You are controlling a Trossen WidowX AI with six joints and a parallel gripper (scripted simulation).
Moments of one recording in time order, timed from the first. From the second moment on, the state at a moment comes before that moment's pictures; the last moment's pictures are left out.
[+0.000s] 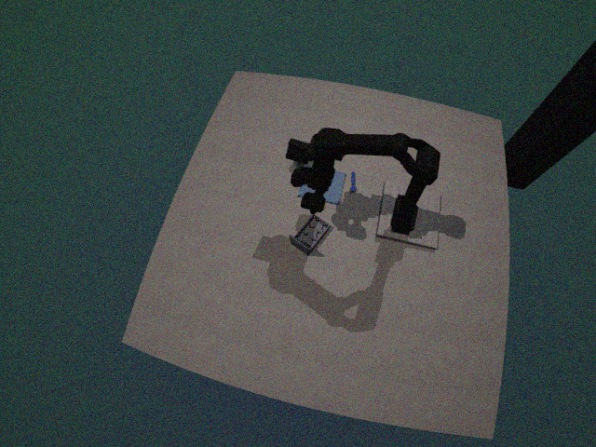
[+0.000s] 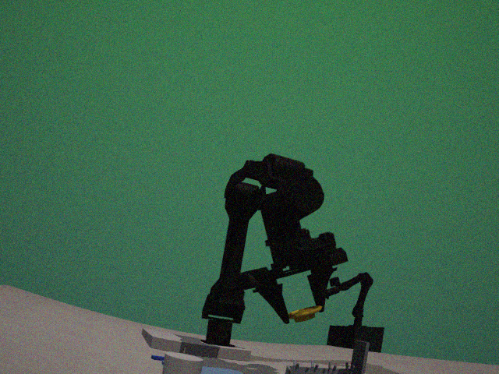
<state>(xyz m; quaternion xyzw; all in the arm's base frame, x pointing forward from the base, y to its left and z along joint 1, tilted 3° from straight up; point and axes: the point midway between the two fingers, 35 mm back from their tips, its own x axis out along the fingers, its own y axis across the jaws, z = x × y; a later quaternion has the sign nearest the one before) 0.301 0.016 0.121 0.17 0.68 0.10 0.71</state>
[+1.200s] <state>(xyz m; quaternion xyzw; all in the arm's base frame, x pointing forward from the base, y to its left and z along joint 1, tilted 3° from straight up) 0.303 0.030 0.064 0.08 0.33 0.46 0.82</state>
